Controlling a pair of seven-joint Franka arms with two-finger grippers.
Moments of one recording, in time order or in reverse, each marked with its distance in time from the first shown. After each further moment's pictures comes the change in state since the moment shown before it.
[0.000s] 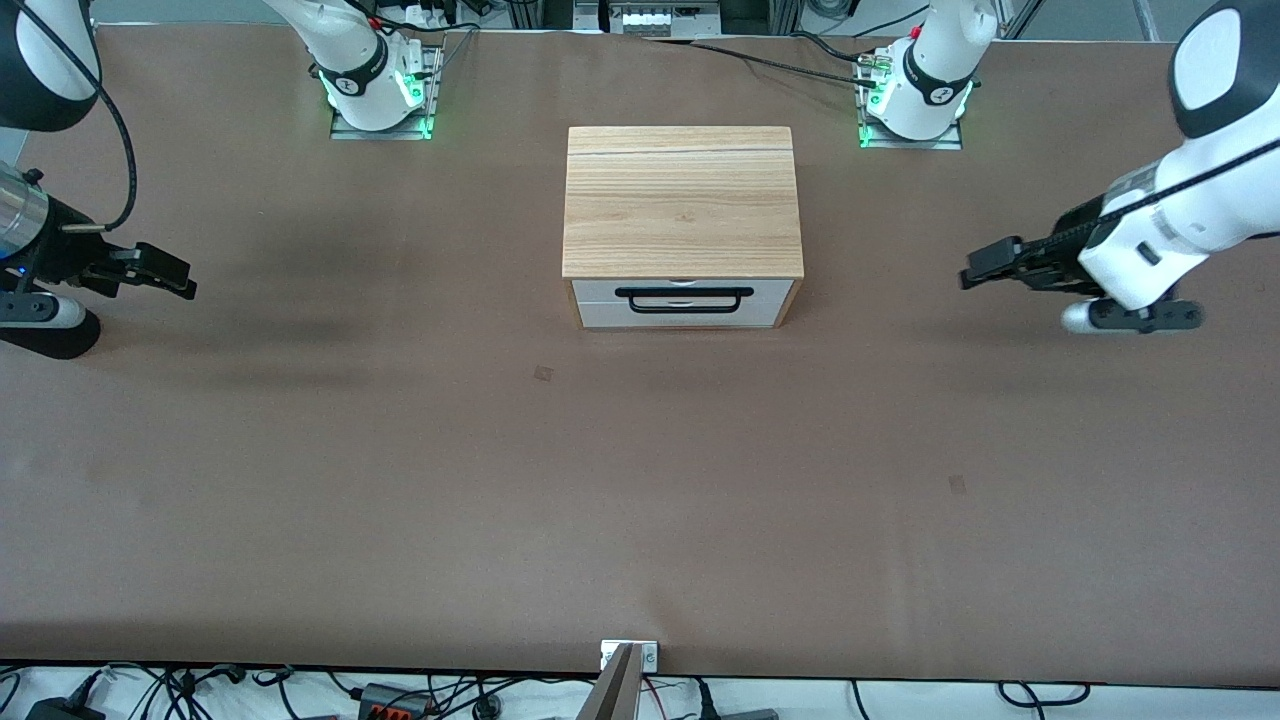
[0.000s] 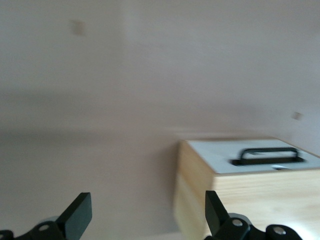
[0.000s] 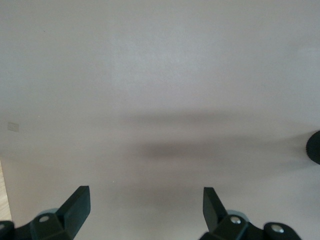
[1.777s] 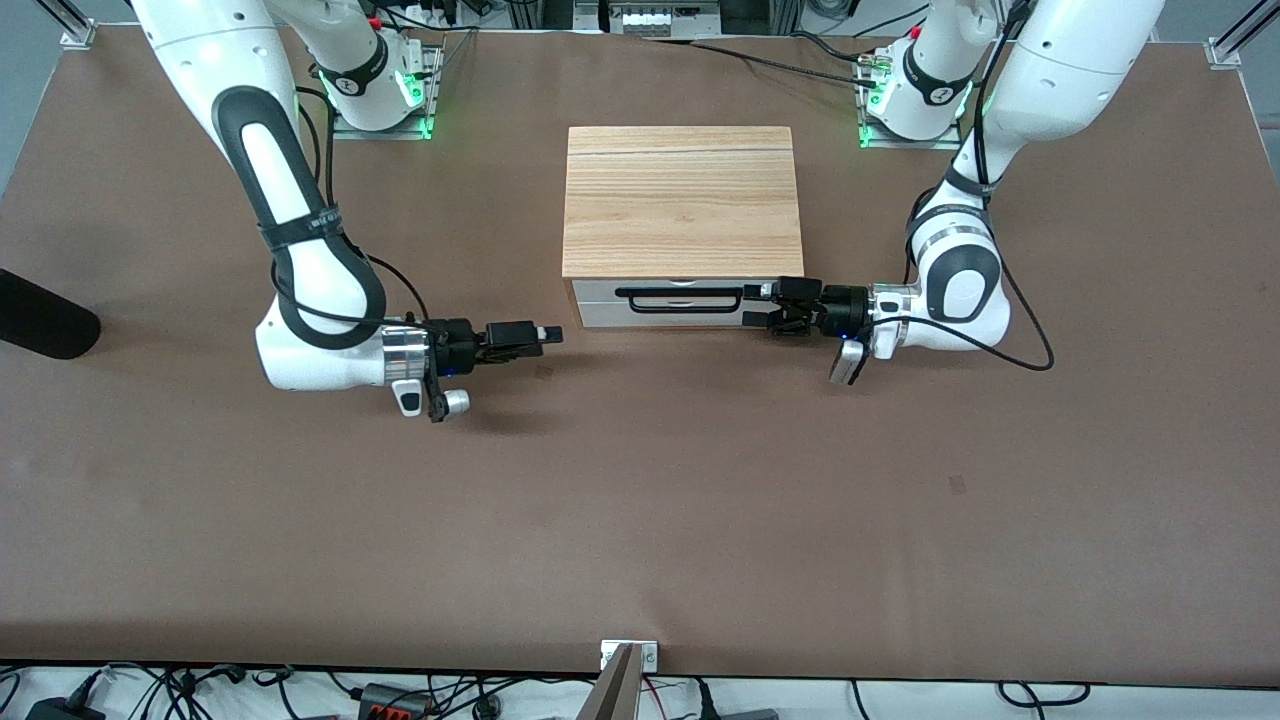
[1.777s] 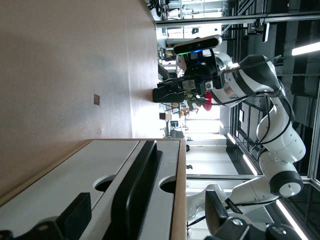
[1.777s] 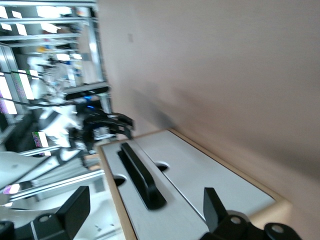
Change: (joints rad) left arm -0.060 0.412 -0.051 -0.427 -1.269 0.105 1.234; right arm 0.351 0.526 0.028 -0.015 1.354 0.154 -0.533
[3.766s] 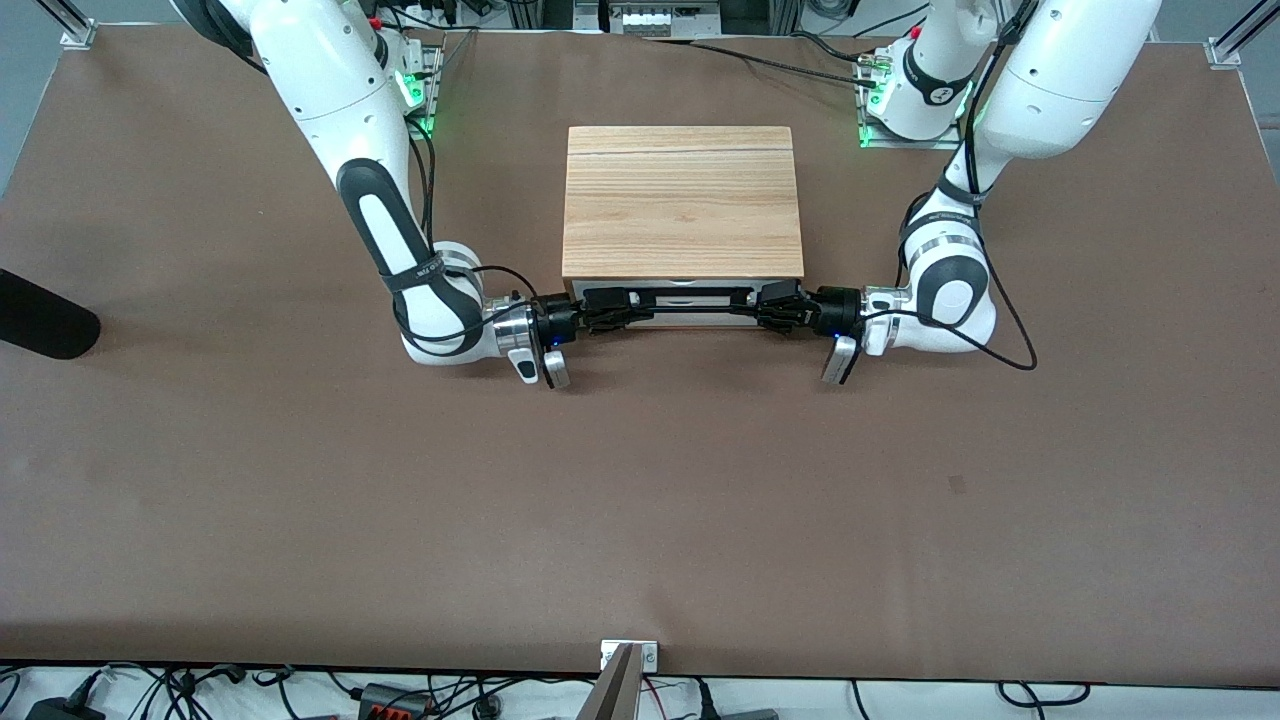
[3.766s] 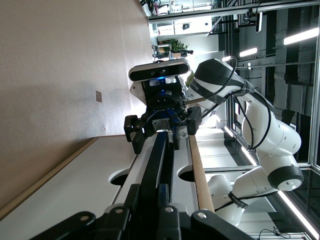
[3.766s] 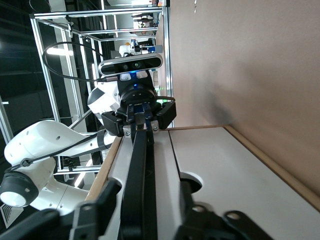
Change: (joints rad) left arm -0.001 0.044 -0.002 0.000 -0.007 -0.020 0.095; right arm 0.185 0.171 -0.006 -0.034 0.429 -0.116 -0.377
